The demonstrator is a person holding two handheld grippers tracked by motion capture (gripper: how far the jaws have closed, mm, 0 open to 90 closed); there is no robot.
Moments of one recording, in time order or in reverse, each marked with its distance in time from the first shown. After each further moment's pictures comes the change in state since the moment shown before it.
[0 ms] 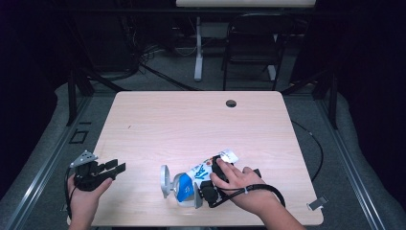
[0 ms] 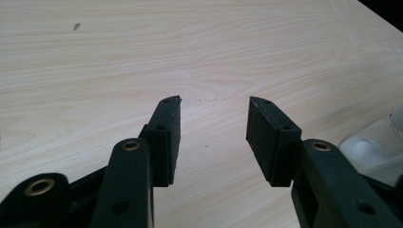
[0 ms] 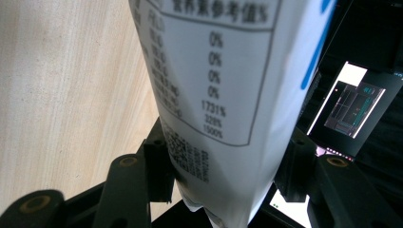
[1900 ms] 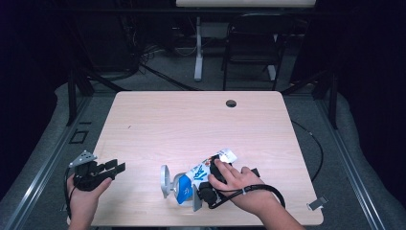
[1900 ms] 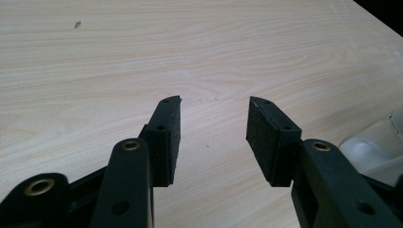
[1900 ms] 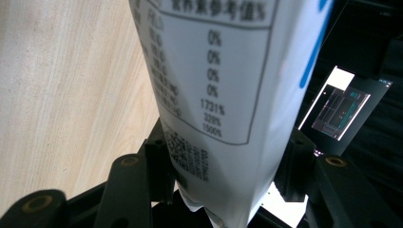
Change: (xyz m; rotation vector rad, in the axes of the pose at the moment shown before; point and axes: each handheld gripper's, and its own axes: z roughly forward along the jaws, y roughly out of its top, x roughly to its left) left arm 0.002 -0.001 0.000 -0.004 -0.005 -0.015; right arm 0.000 0.003 -0.002 0.009 -0.030 -0.050
